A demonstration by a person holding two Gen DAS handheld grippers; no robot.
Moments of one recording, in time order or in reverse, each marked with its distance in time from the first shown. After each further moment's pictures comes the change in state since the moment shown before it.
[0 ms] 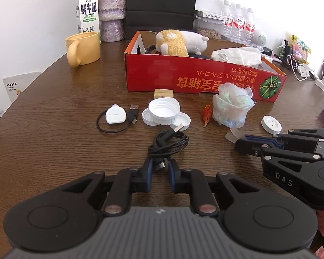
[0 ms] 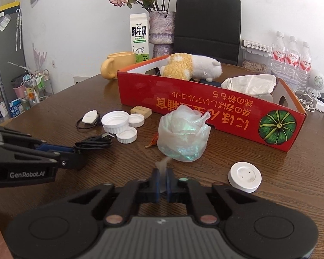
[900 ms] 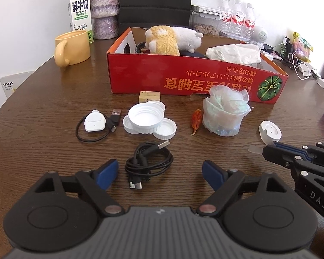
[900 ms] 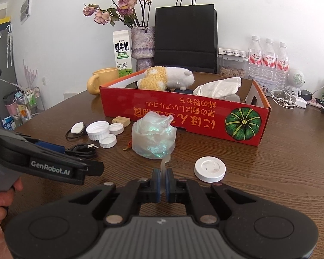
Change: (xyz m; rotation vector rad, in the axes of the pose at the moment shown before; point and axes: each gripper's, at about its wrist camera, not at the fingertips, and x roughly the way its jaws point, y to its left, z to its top) left arm 0.023 -0.023 0.014 0.006 0.015 0.005; right arm -0.032 -0.027 -0.014 0.063 -0.076 -0.049
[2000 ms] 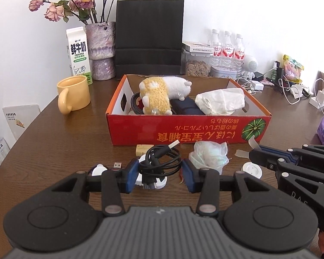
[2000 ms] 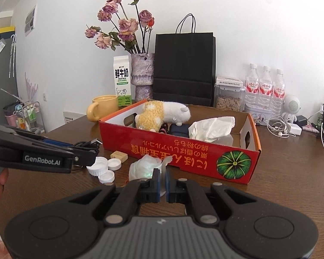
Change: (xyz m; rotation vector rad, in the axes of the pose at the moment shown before) left arm -0.045 -0.013 0.044 0.034 -0.159 -0.003; right arm -0.016 -0.004 0.041 -0.036 -0.130 -0.014
